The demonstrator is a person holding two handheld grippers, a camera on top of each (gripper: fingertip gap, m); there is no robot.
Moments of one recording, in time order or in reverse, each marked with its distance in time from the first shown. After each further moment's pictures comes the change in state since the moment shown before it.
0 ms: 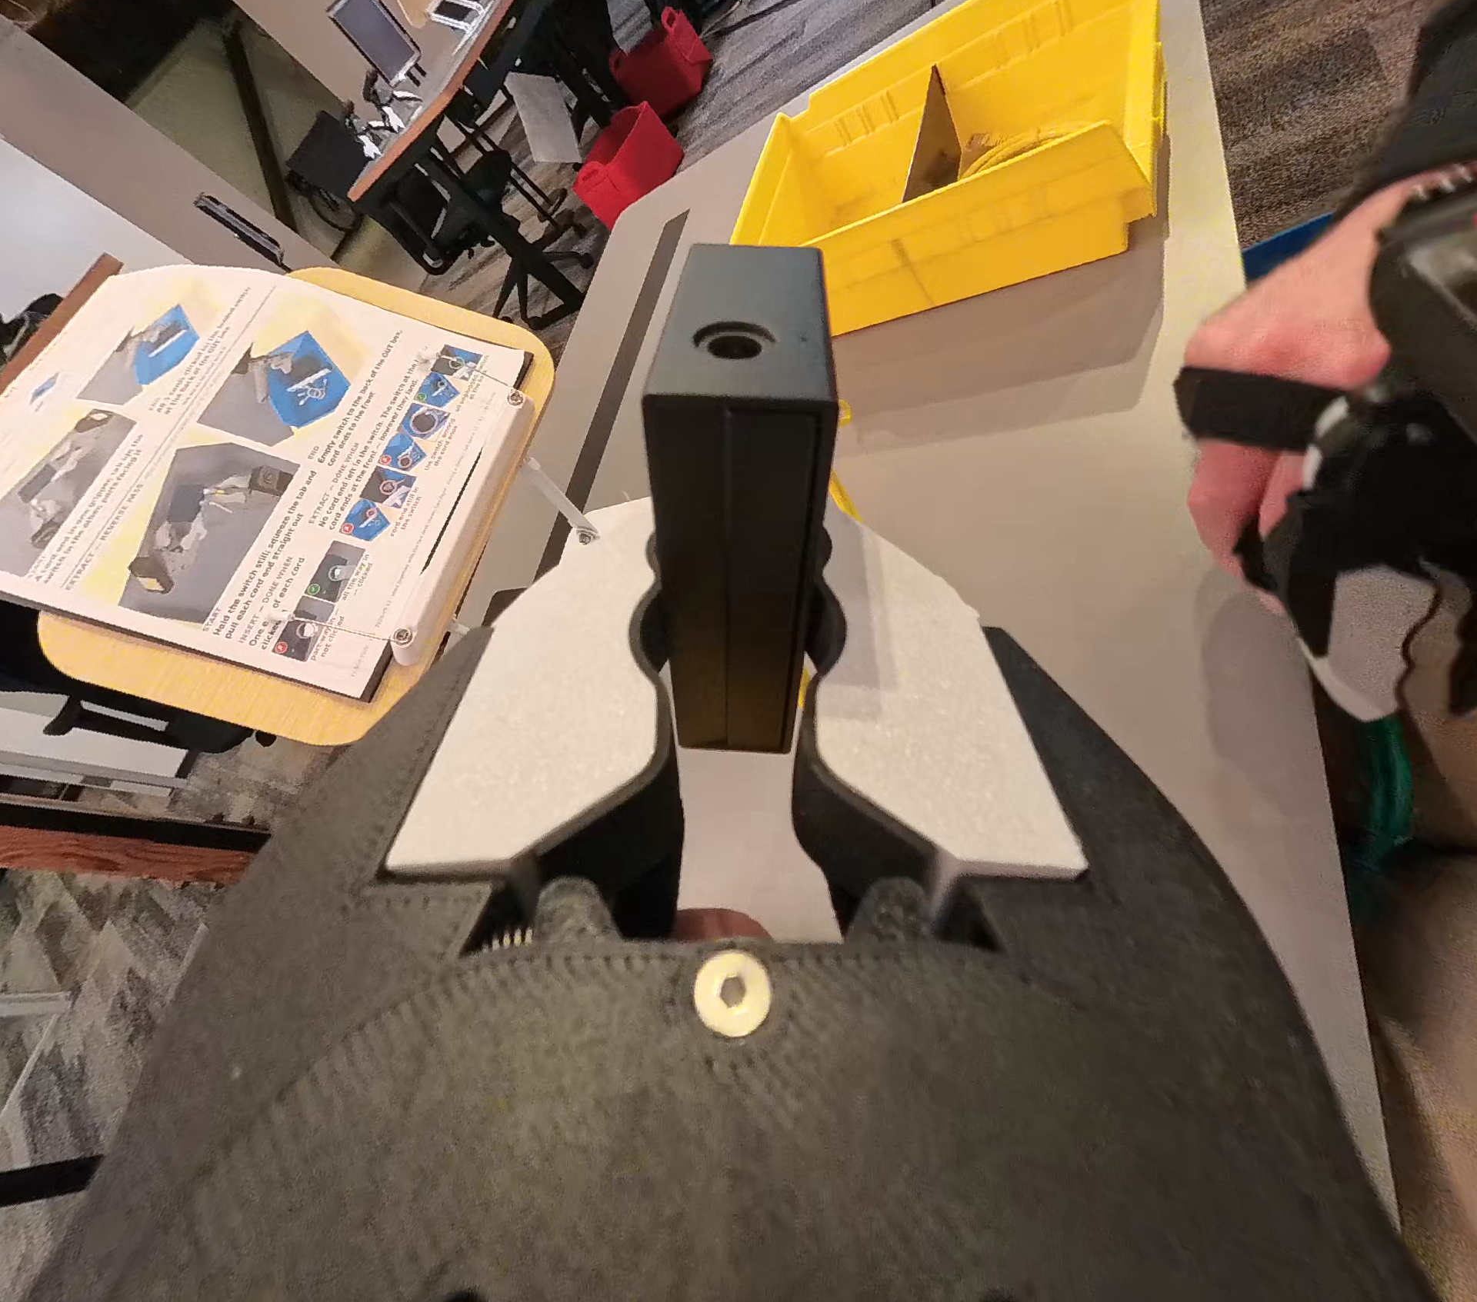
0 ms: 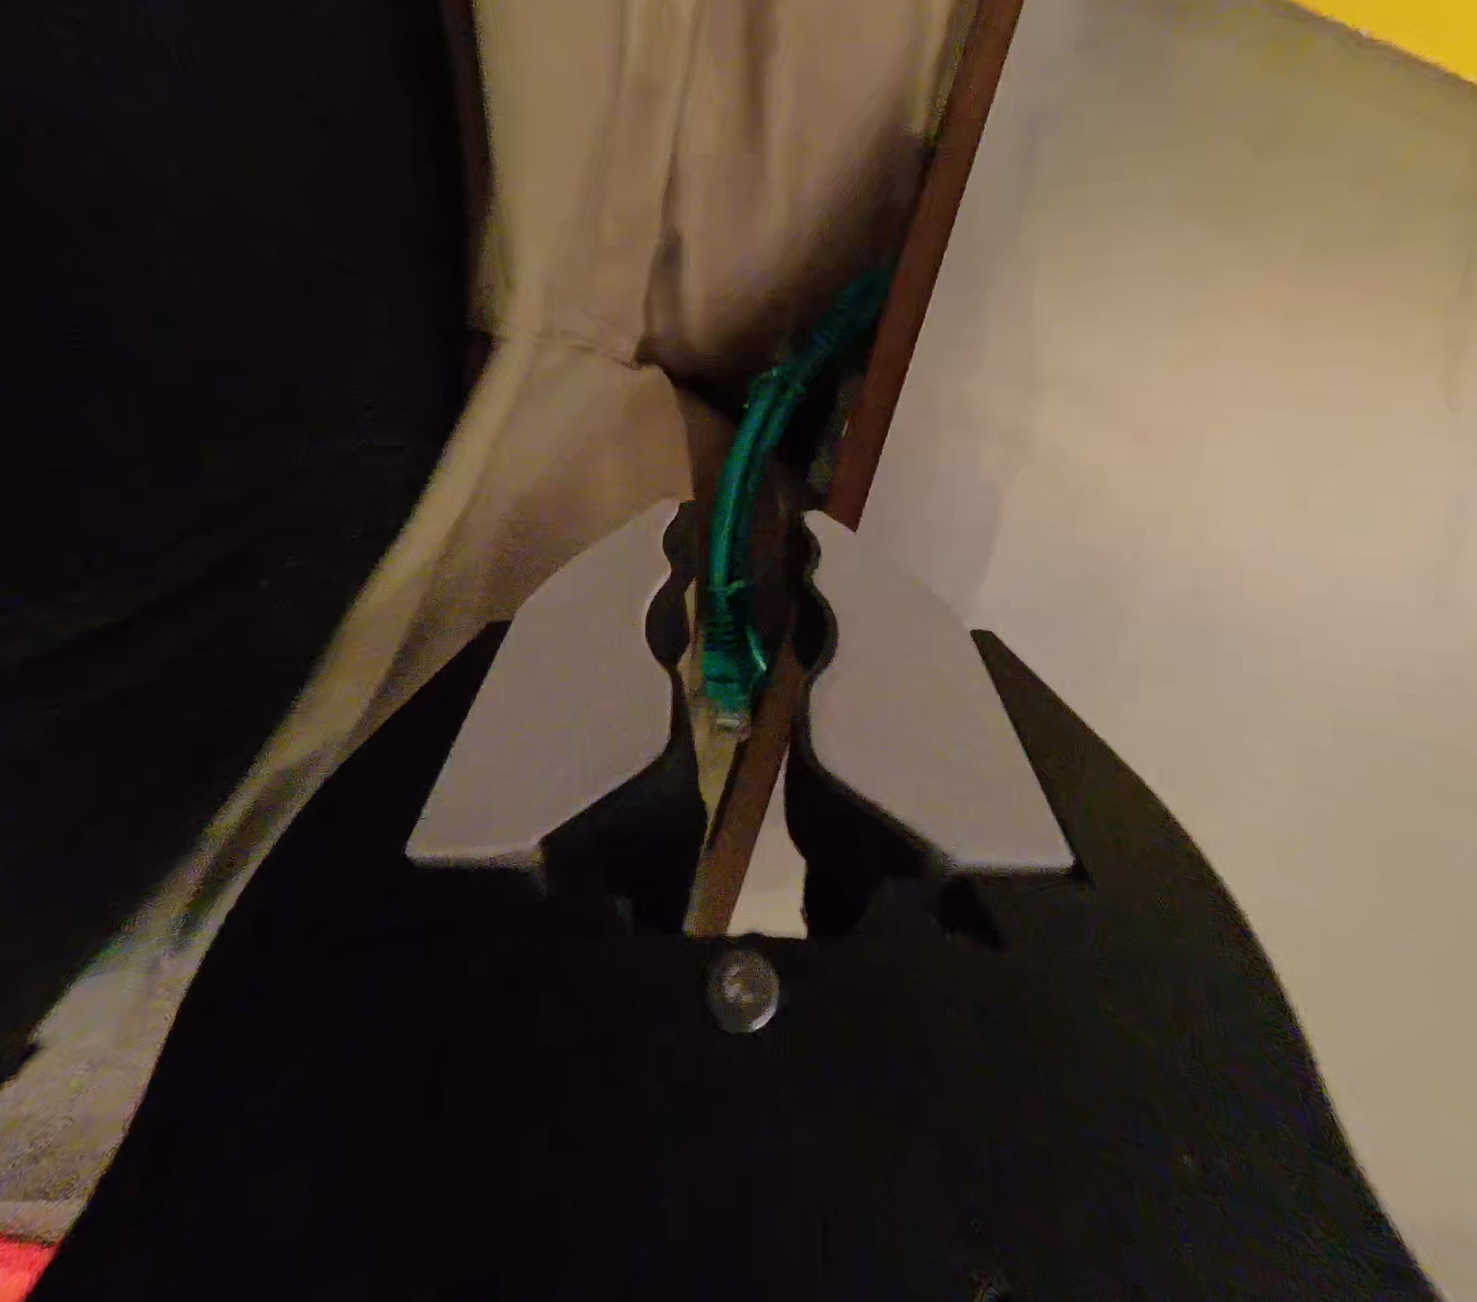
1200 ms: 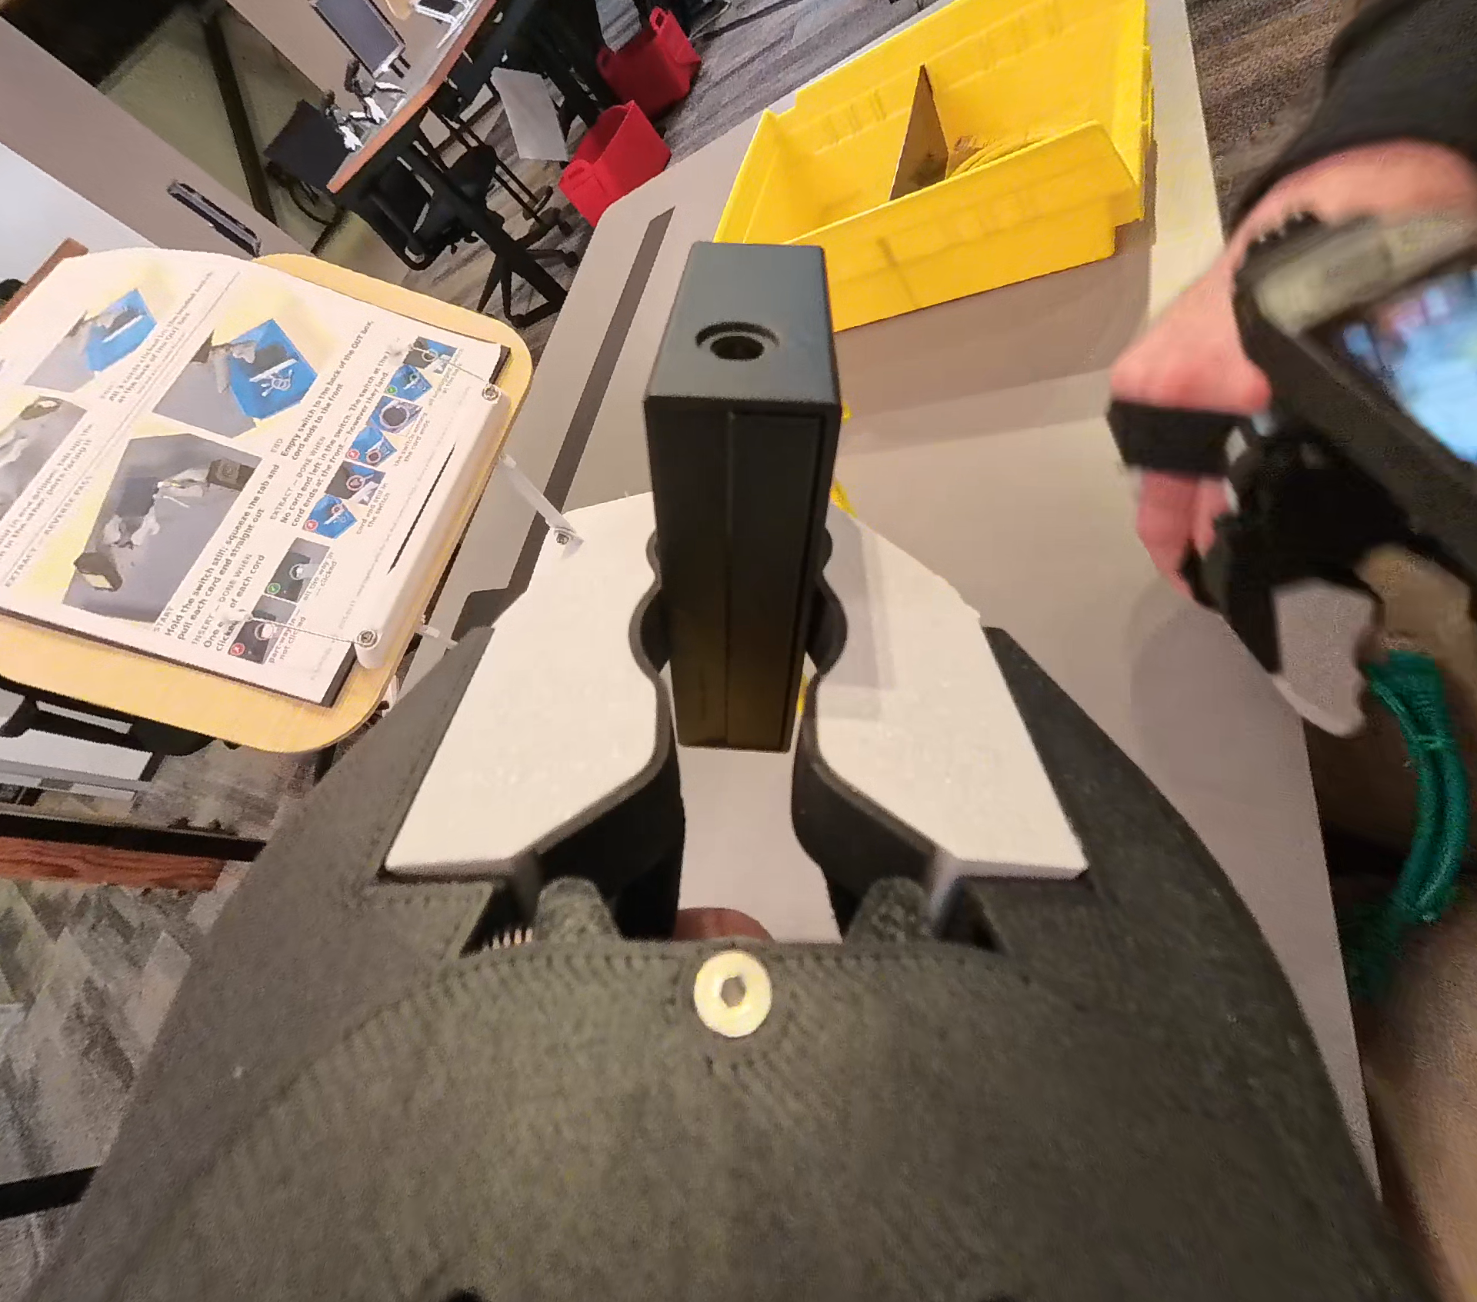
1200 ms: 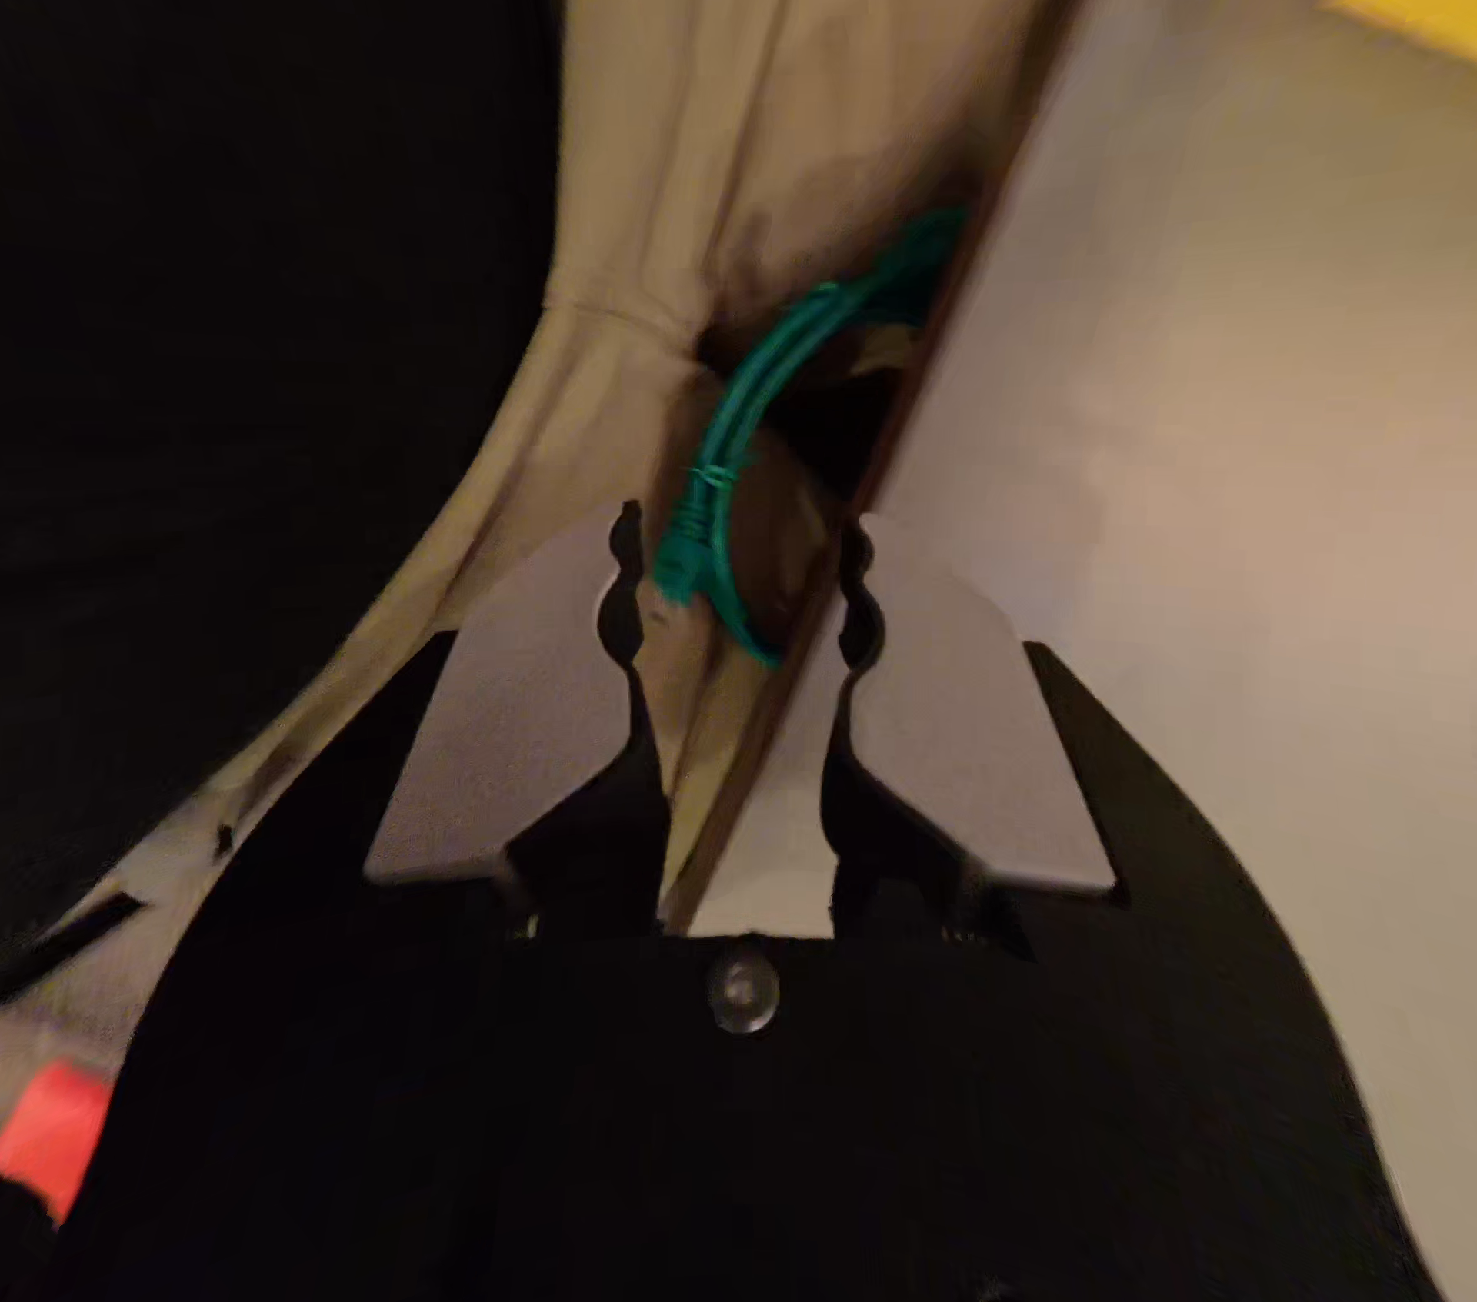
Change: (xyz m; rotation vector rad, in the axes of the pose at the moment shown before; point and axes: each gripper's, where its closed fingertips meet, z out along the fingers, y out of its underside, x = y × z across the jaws) left arm 0.006 0.005 0.009 0.005 0.016 -0.024; right arm -0.006 0.000 -0.009 0.017 -0.161 -0.039
